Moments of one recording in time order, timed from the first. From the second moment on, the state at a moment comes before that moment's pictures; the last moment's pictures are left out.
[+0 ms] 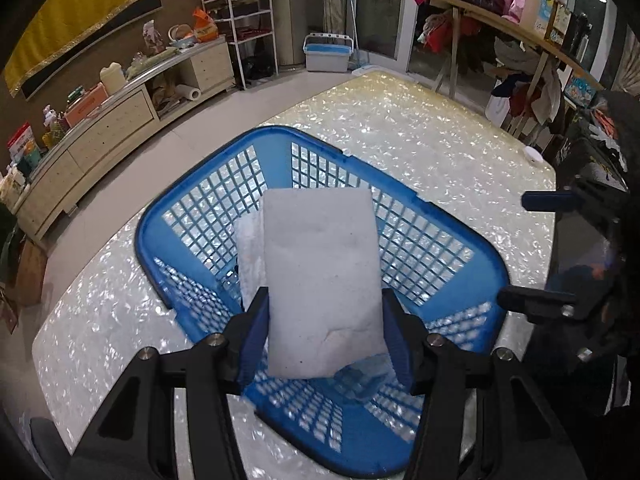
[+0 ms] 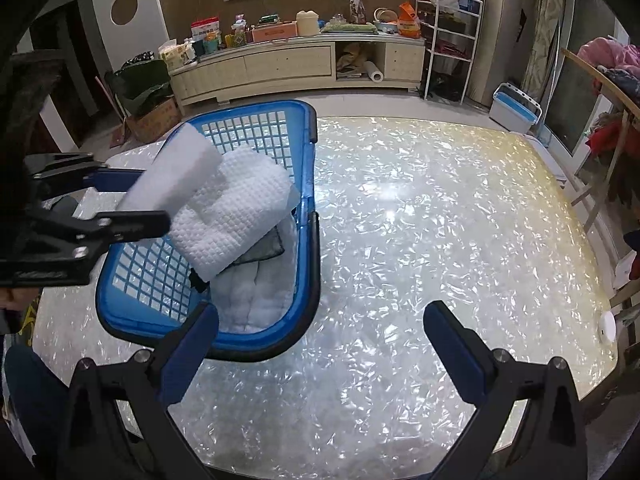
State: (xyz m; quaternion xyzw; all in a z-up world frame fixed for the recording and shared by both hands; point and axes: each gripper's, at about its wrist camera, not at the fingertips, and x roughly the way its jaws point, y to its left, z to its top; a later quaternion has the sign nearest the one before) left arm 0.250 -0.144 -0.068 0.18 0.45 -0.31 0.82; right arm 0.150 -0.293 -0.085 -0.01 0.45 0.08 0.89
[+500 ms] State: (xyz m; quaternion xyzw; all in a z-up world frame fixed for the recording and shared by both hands) left arm 0.293 -0.171 -0.106 0.22 0.46 -0.31 0.80; right arm 0.160 -0.297 -0.096 0.01 0.46 0.08 0.88
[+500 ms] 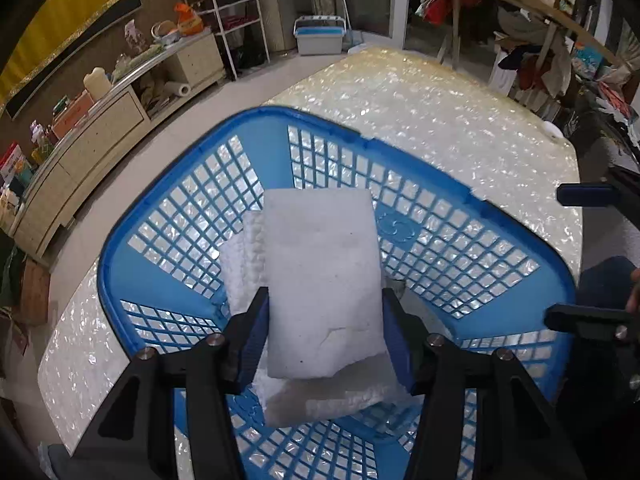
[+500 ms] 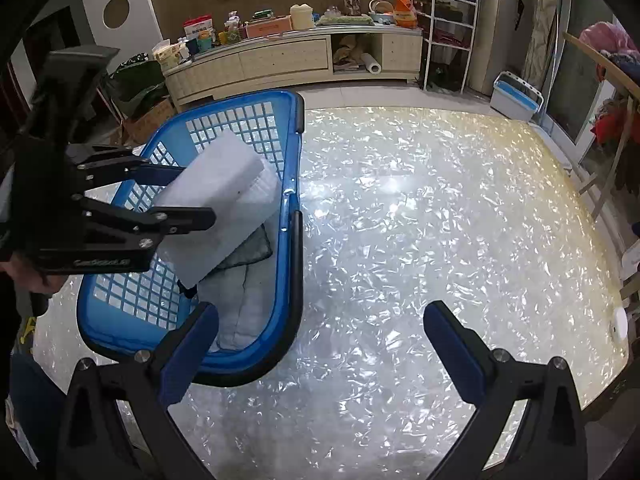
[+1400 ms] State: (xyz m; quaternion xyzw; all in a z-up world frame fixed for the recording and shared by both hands) left arm 0.279 -0.169 -0.100 0.24 0.46 -0.30 0.80; right arm 0.146 -0.303 -0.087 0.03 0.46 0.09 0.88
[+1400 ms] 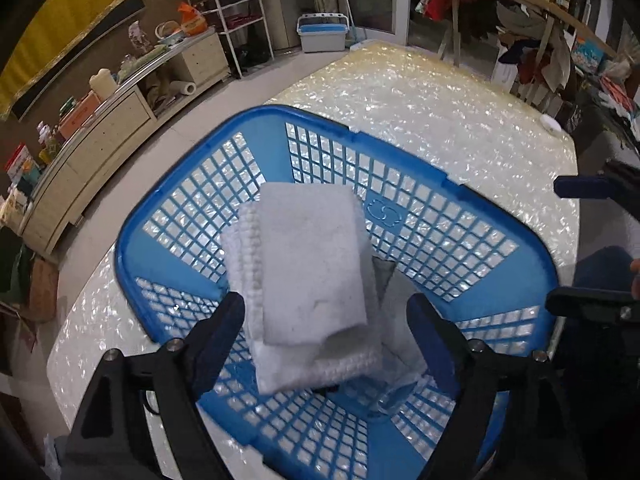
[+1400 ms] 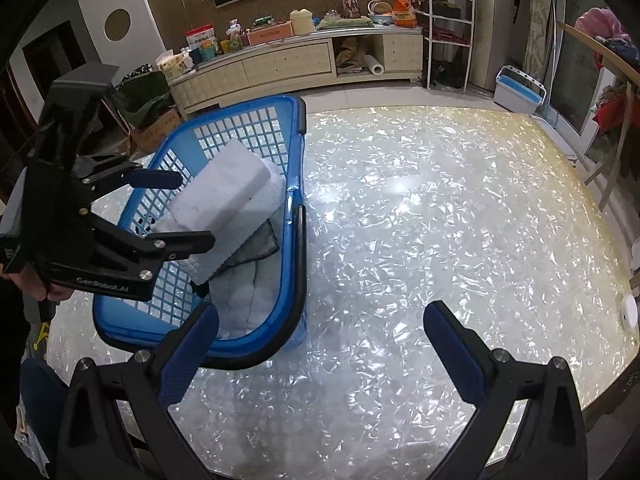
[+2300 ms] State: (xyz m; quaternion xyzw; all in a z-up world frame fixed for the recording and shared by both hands) left arm 0.190 -0.057 -0.026 0.16 0.44 -0.22 0.86; right arm 0.121 -0.235 -0.048 -0.01 0.41 0.14 0.90
